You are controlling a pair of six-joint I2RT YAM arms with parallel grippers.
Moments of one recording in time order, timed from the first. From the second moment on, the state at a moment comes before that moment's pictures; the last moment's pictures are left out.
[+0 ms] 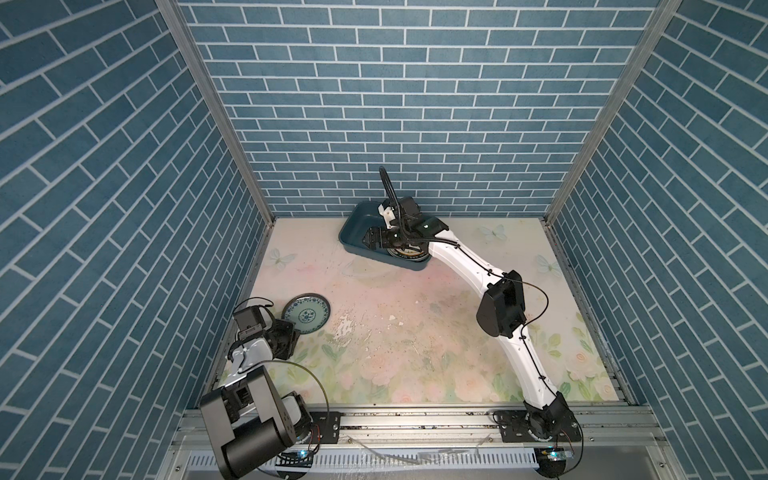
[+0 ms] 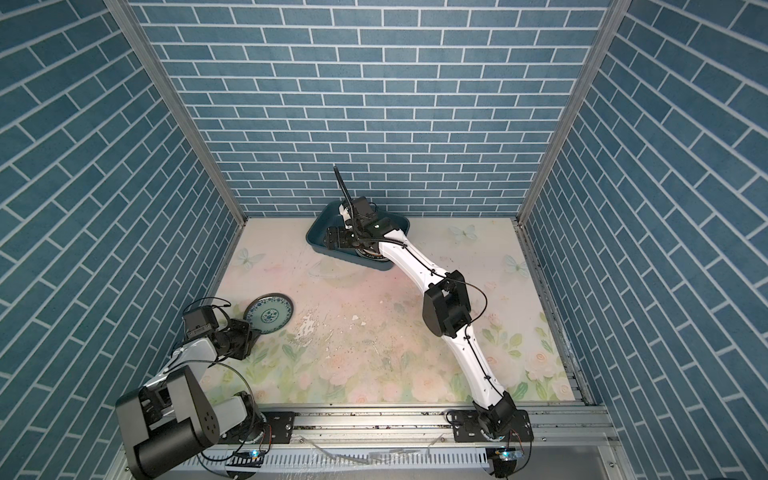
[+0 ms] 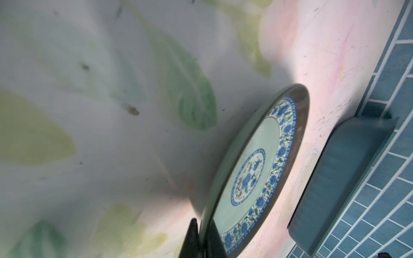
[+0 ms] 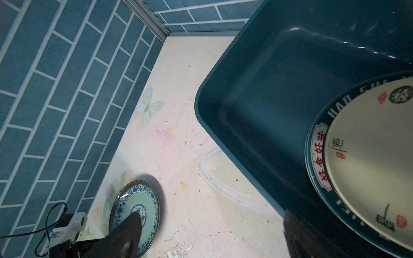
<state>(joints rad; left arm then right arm) 0.51 1.17 0.45 -0.37 0.44 -0.91 0.75 2.41 2.40 -0.68 -0.25 0.44</state>
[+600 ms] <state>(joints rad) 0.49 1.07 0.87 -0.59 0.50 -0.93 0.64 2.33 2.35 -0.60 -0.22 0.47</state>
